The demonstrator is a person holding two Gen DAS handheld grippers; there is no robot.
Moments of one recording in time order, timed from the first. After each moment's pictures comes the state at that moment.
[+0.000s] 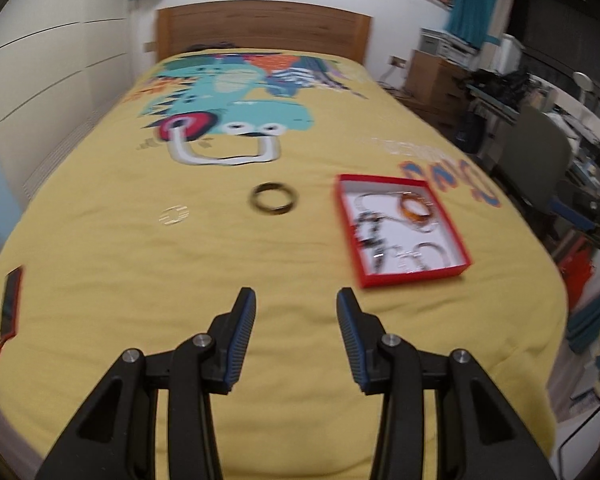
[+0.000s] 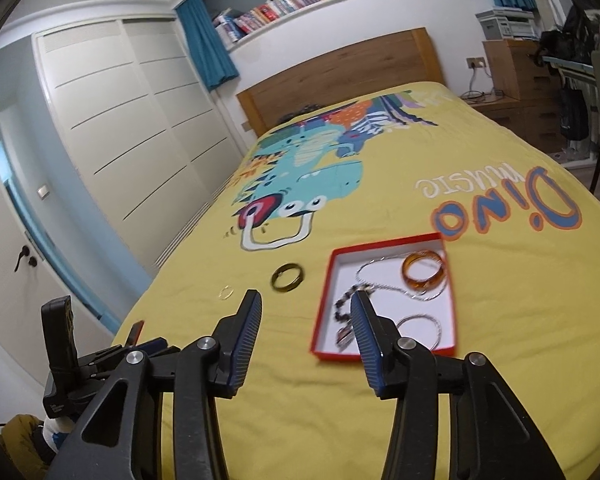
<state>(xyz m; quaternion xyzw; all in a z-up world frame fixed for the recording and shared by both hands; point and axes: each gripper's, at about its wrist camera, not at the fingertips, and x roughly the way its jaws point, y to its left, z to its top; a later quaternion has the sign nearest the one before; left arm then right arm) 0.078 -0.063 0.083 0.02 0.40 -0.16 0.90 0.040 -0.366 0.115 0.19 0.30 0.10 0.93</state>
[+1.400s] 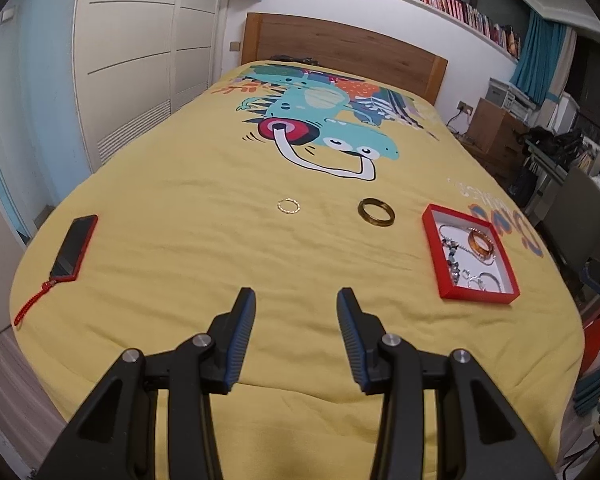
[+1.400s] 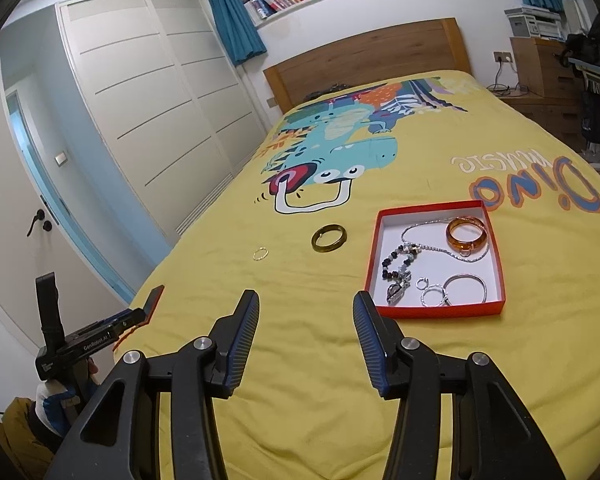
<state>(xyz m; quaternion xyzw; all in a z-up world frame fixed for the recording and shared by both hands) 0.046 0.067 0.085 -0.06 0.37 -0.07 0.92 0.013 -0.300 0.106 0.16 0.32 0.13 0.92</state>
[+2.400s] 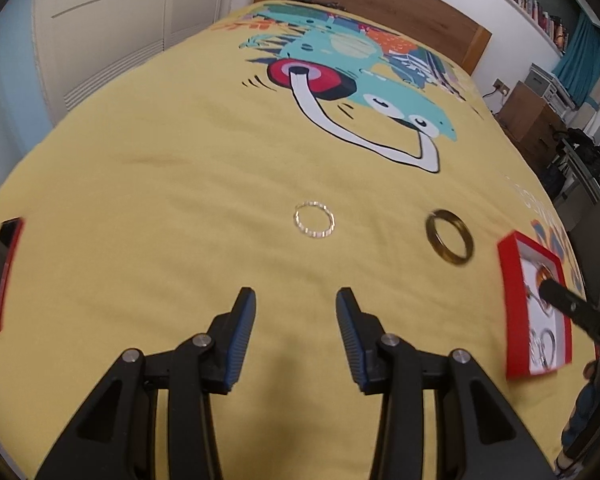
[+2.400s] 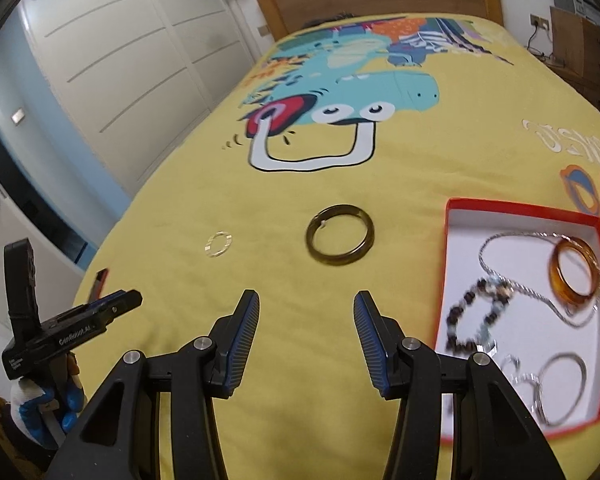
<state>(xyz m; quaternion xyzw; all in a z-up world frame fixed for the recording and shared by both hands) 0.271 0.063 -0.018 -0.09 0.47 -0.05 0.88 0.253 -0.221 -0.001 0.12 0.44 0.13 0.88</state>
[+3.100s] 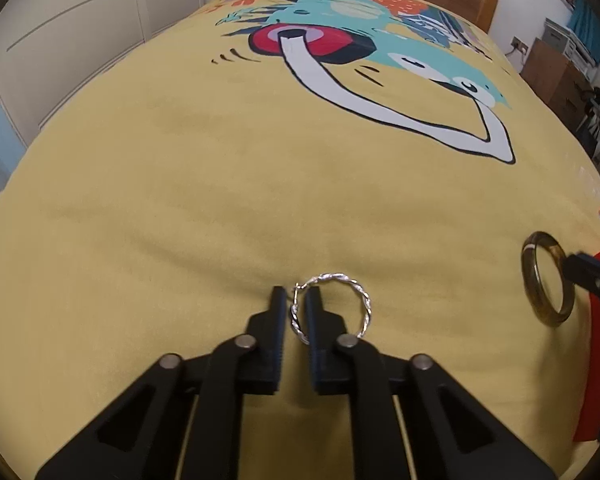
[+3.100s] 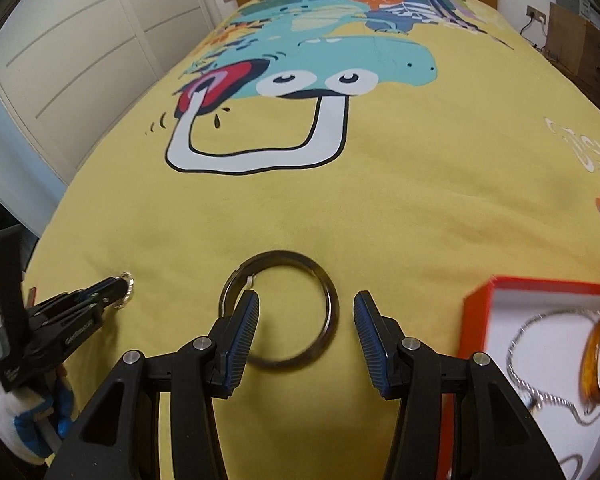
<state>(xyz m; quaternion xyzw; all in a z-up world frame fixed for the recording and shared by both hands) 0.377 0.033 -0.086 0.00 0.49 -0.03 0.87 0.368 -0.212 -0.058 0.07 0.50 0.07 0.86</state>
